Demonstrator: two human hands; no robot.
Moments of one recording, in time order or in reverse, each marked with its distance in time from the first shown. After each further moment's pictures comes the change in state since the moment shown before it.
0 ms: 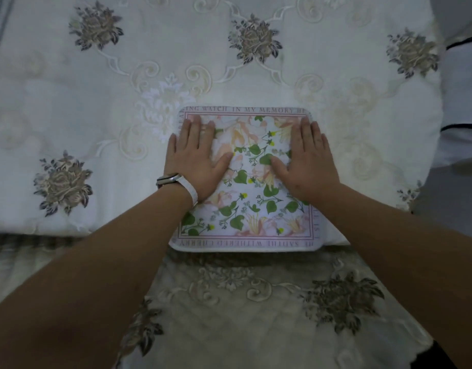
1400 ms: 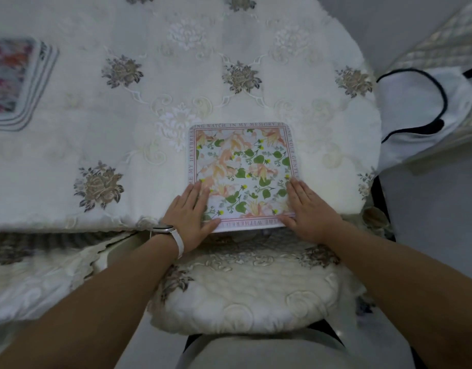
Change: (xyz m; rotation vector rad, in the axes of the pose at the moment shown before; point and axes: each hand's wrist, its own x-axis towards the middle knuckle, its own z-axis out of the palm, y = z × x) left_hand -0.135 -0.044 0.004 0.065 -0.209 0.214; right_hand -0.137 0.003 0.005 -0.128 -0.285 -0.094
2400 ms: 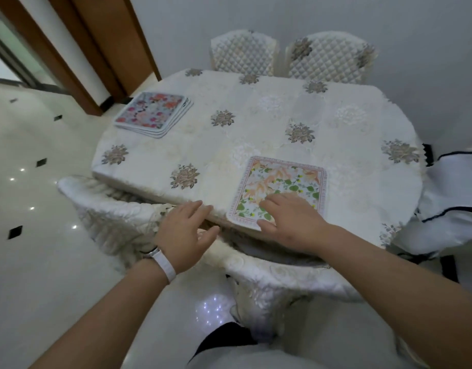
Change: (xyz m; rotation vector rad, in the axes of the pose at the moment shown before) left_hand -0.212 0.102 -0.093 -0.078 0.541 -0.345; right_hand -0.111 -0.086 -0.116 -0.042 0.305 -0.576
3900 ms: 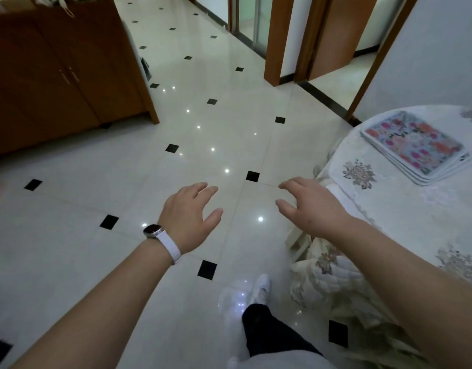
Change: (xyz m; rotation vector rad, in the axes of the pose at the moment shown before) left_hand -0.237 -0.572 -0.134 -0.037 0.229 -0.690; right_hand 0.379 -0.581 0.061 -0.008 -0.046 -0.459
